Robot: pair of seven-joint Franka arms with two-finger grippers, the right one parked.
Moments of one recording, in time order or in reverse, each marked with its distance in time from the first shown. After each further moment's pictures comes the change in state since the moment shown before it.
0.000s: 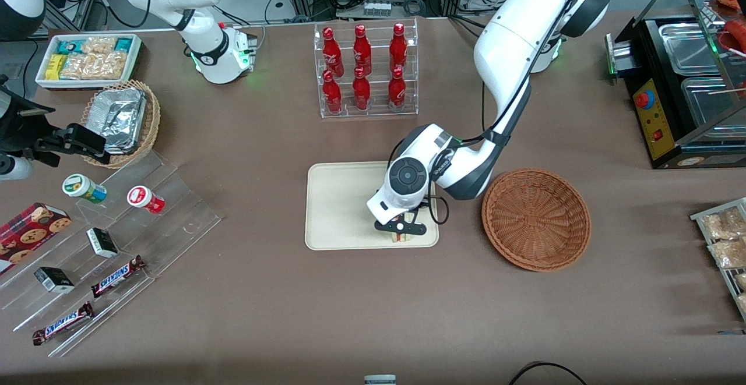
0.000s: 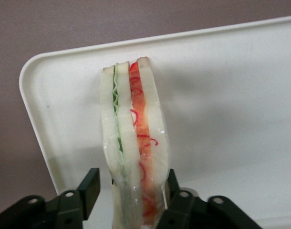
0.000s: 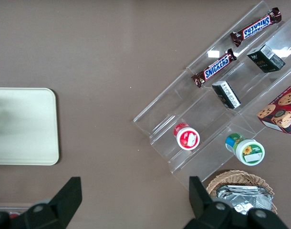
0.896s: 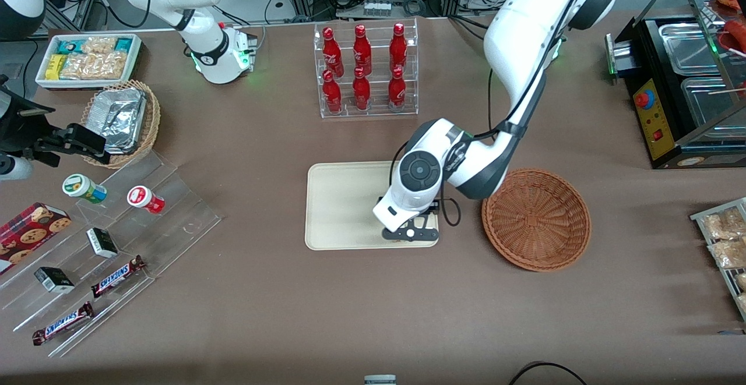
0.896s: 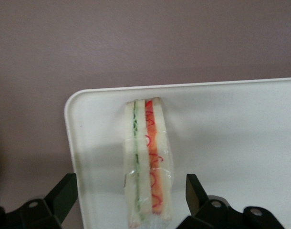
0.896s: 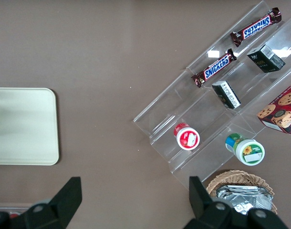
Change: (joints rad) arm 0.007 -0.071 0.044 0.054 0.000 -0.044 -0.039
